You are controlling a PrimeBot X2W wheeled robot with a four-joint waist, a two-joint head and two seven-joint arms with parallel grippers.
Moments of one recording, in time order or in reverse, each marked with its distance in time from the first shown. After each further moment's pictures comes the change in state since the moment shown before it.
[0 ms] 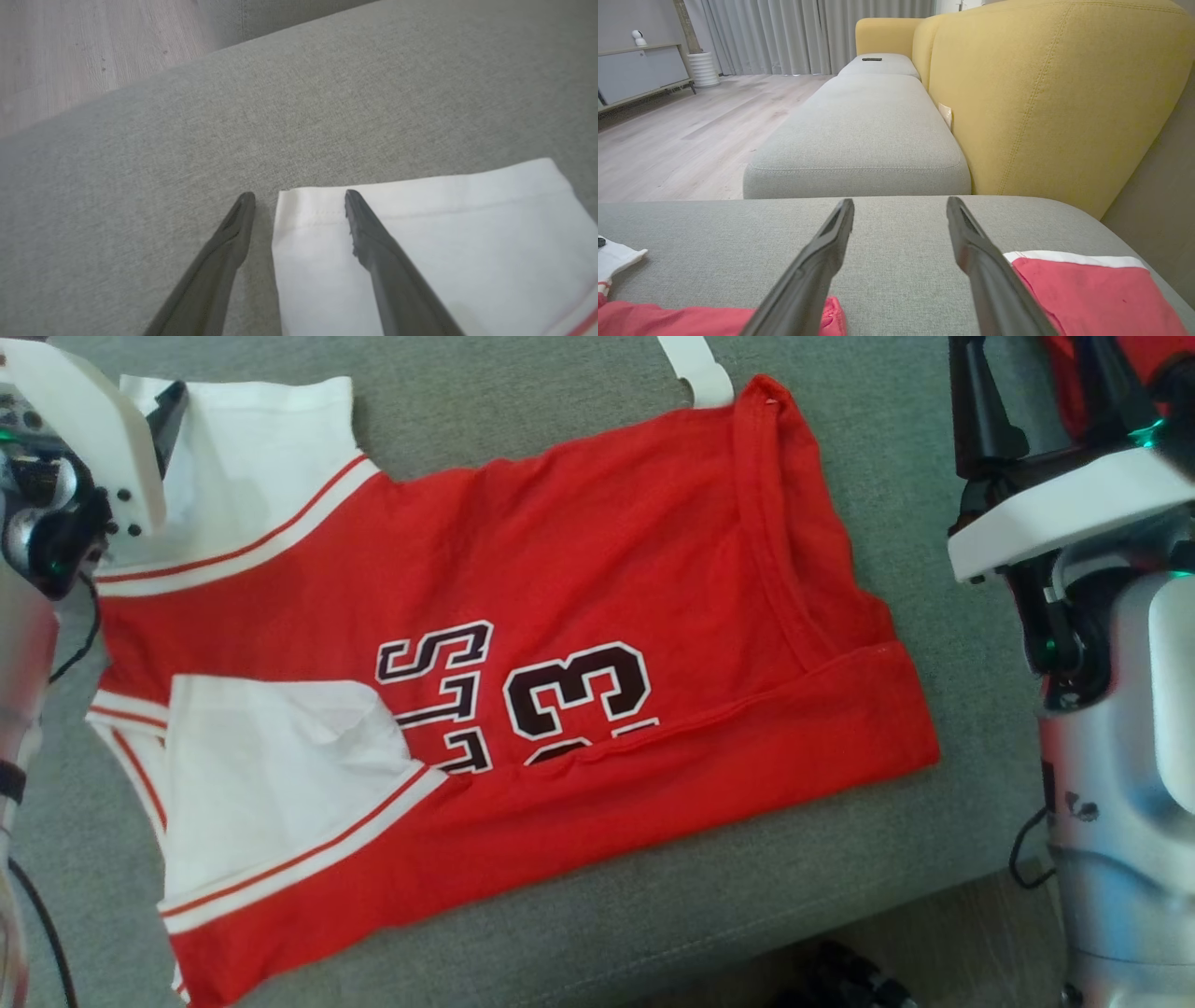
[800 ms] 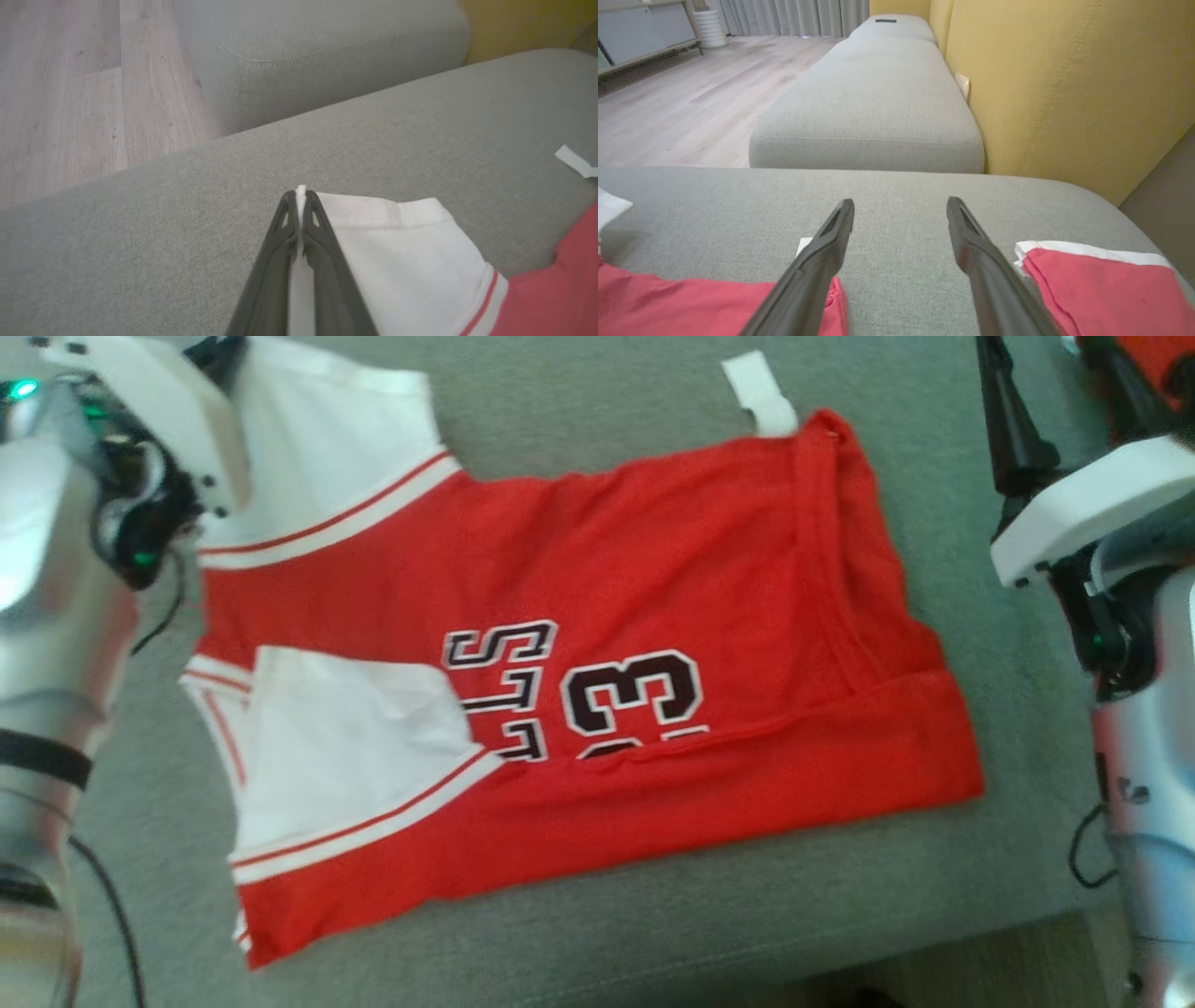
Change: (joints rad) left arm -0.034 -0.056 -0.137 -0.004 -0.120 -0.007 -0.181; right arm -0.023 -0.105 0.012 0.111 0.045 0.000 0.074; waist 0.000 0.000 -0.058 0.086
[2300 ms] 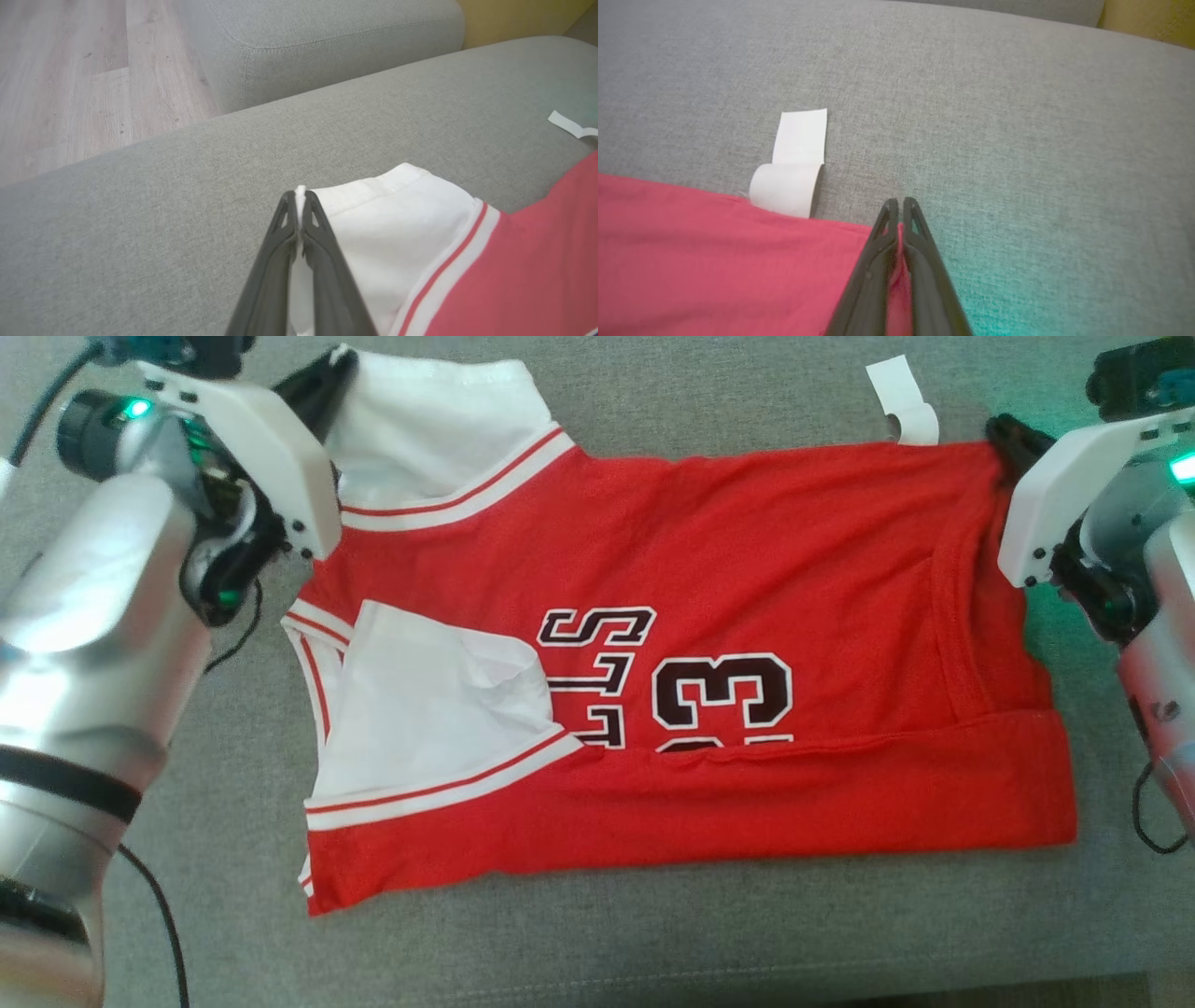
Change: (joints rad) left arm 0.055 -0.019 -0.133 -0.148 -0.058 0.006 -0.088; right arm -0.258 -0.179 0.353 0.570 0.236 0.000 0.111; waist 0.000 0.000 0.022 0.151
